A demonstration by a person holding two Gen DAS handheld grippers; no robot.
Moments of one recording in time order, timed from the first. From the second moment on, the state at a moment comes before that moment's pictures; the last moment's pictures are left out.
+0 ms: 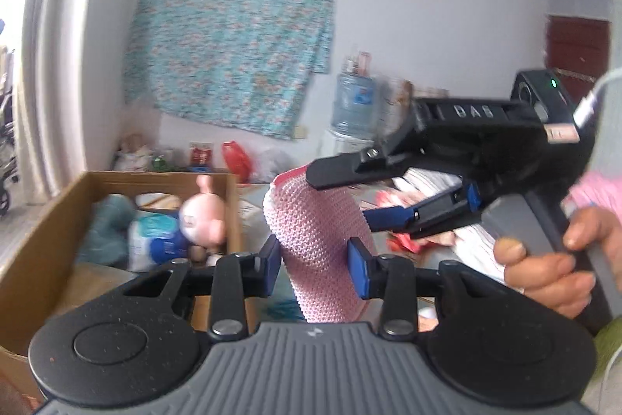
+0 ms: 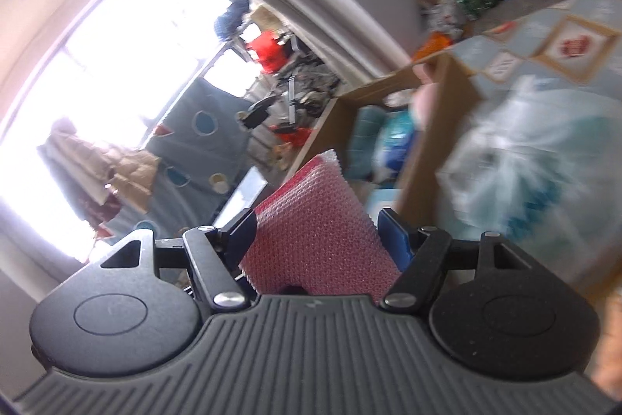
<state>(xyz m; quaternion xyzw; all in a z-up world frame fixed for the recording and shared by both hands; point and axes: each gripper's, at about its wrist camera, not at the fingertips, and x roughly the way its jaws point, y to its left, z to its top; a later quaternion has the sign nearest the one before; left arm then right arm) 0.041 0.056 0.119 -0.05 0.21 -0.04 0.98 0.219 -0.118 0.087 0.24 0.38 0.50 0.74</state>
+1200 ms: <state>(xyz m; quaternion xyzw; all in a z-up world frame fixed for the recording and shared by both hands) 0.241 0.205 0.033 -0.11 0.52 -0.03 0.85 0.285 -0.042 0.056 0.17 0.38 0.46 0.78</state>
